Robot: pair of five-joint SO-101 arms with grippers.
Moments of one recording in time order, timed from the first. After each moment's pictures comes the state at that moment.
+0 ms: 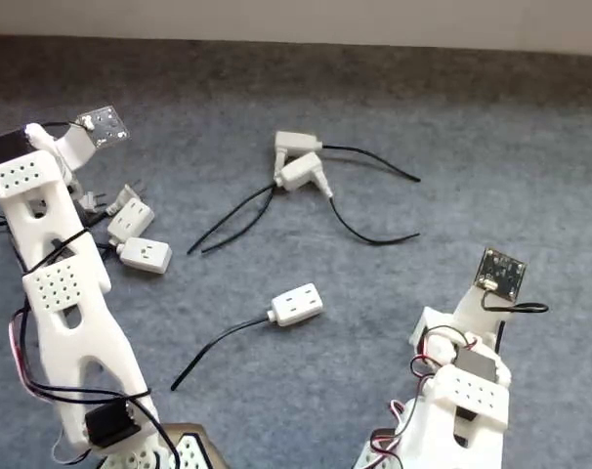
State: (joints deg) left arm -32.1 78.6 -93.4 94.5 -79.5; right arm 18.5 -60.1 88.7 37.8 -2.2
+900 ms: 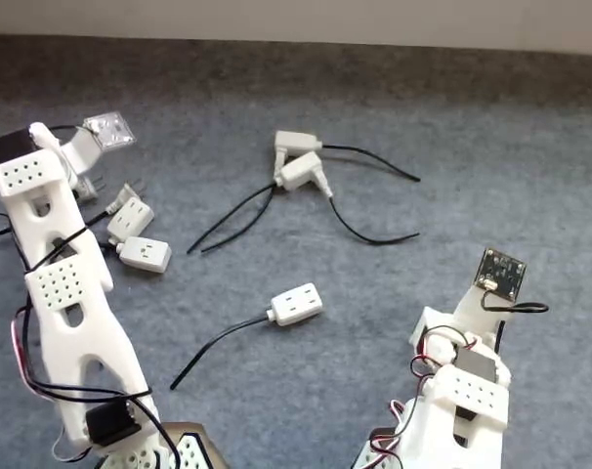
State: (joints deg) left arm -31.3 76.3 -94.3 99.4 -79.0; right arm 18.5 -60.1 88.7 37.7 -2.2
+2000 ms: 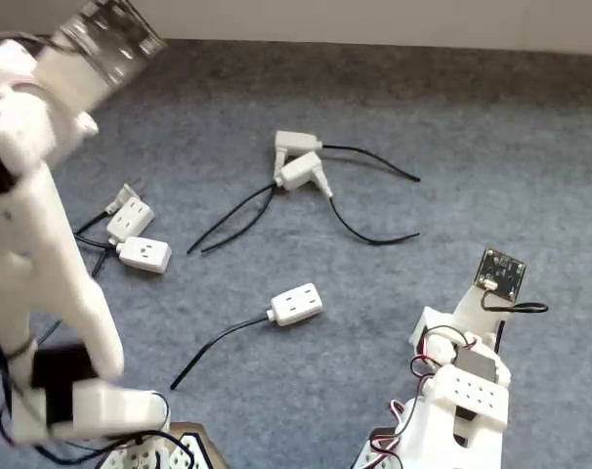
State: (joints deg) left arm -14.5 -7.9 -44.5 101.1 -57.7; right arm 18.5 -60.1 88.7 37.7 -2.2
